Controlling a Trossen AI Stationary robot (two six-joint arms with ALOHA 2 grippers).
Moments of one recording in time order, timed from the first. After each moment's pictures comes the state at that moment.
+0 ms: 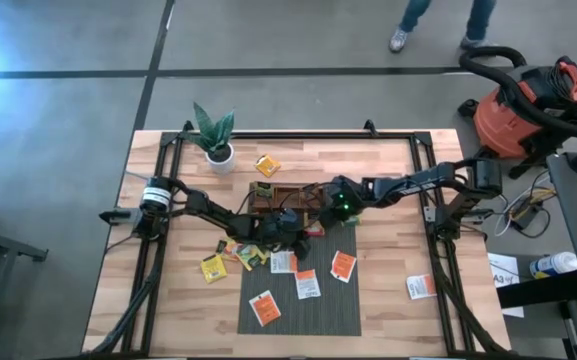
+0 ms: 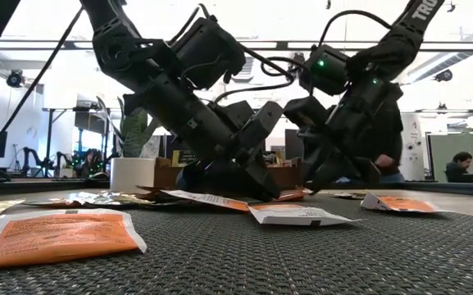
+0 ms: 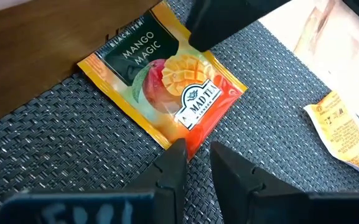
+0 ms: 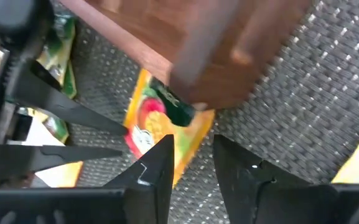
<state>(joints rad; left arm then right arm) -0.12 2.02 1.00 0.30 -0.28 -0.81 -0.20 1.65 0.71 0.00 -0.22 0.99</state>
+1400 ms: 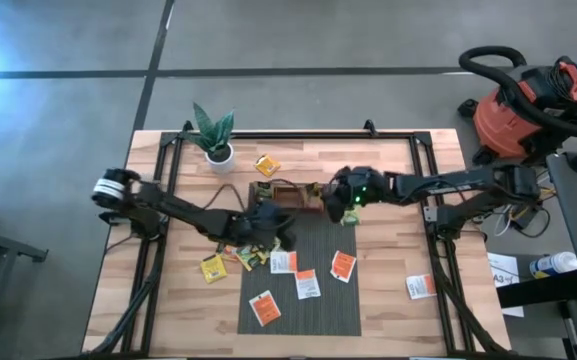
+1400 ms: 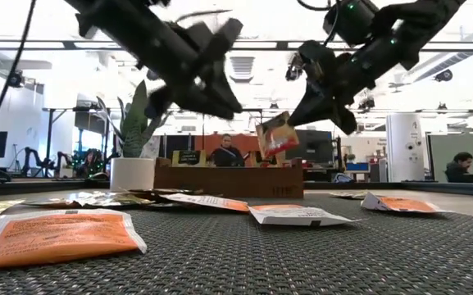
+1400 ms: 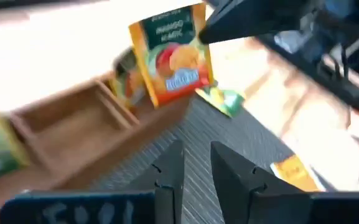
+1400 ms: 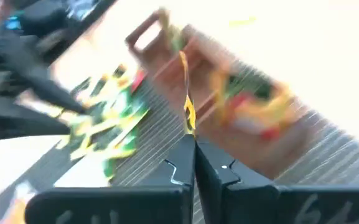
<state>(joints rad) -0.19 1.61 0.93 0.08 -0.63 -0.81 -0.20 1.35 0.67 0.08 0.03 0.61</state>
